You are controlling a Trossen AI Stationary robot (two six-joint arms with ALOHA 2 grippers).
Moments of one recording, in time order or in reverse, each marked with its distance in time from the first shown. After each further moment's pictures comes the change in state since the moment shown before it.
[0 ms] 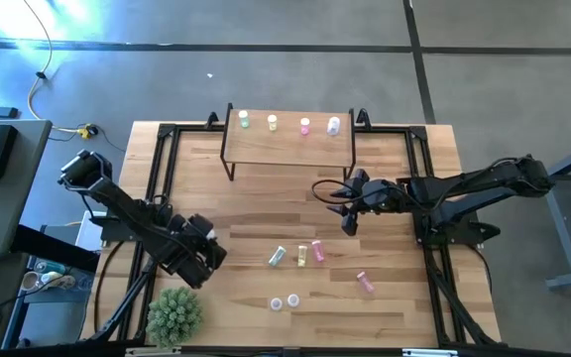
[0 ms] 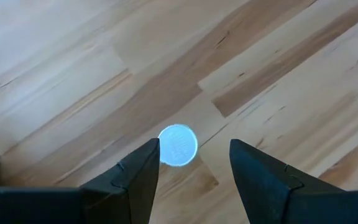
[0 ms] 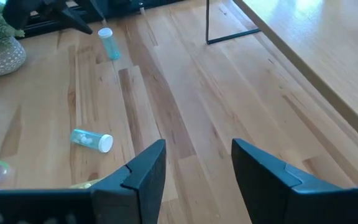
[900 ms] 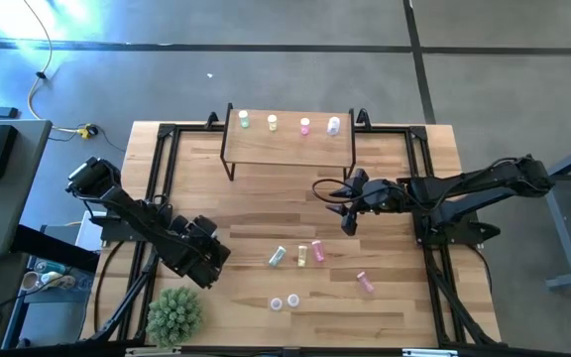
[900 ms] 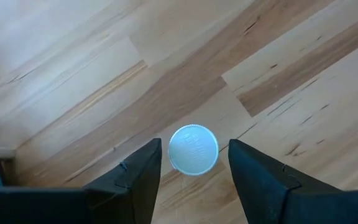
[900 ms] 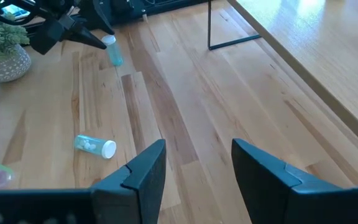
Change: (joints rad) left arm 0.037 0.101 0.000 0.001 0.024 -0.005; right arm 0.000 0.000 0.000 0.022 0.000 0.000
